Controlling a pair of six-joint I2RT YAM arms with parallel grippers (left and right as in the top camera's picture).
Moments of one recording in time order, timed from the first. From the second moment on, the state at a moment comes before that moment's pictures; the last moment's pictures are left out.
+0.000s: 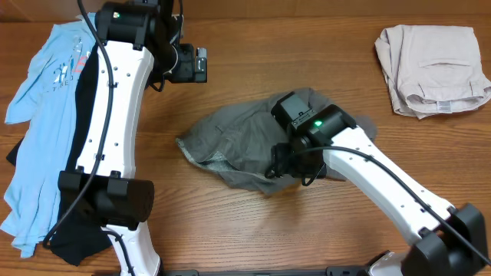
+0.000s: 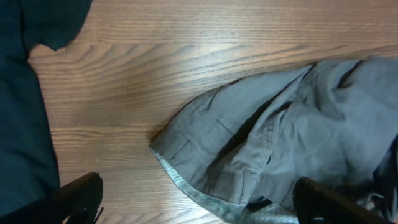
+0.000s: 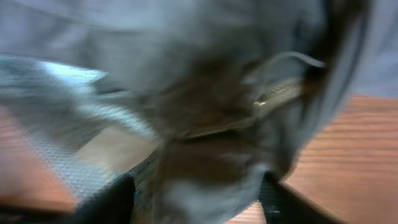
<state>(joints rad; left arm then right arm) -0.17 2.02 2.27 -1.53 0.08 -0.20 0.60 1.62 1.31 -1.22 -0.10 0.61</state>
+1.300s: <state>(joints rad) -0.07 2.03 1.52 -1.11 0.13 -0.11 0.54 1.65 1.06 -1.08 -0.01 0.73</state>
